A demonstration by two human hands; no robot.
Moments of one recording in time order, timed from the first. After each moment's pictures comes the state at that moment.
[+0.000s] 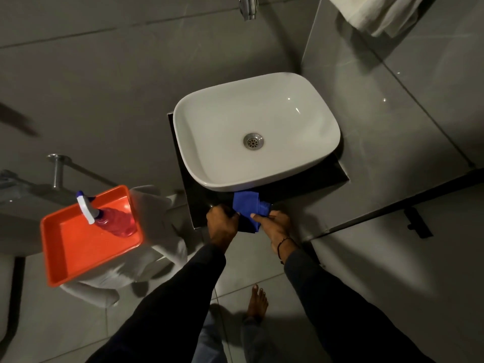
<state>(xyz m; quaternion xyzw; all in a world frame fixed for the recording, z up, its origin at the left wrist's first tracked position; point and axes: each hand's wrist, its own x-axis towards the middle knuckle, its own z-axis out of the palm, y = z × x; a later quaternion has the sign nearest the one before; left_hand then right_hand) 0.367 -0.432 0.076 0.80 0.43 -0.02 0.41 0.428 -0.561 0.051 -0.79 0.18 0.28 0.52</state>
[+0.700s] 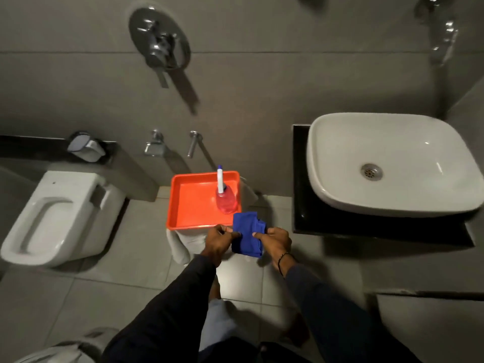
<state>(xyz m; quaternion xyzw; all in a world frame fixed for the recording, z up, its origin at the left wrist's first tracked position) 0.134 -0.278 0.120 0.51 0.61 0.06 0.60 0.253 -0.377 0.092 -0.81 0.00 0.41 0.41</state>
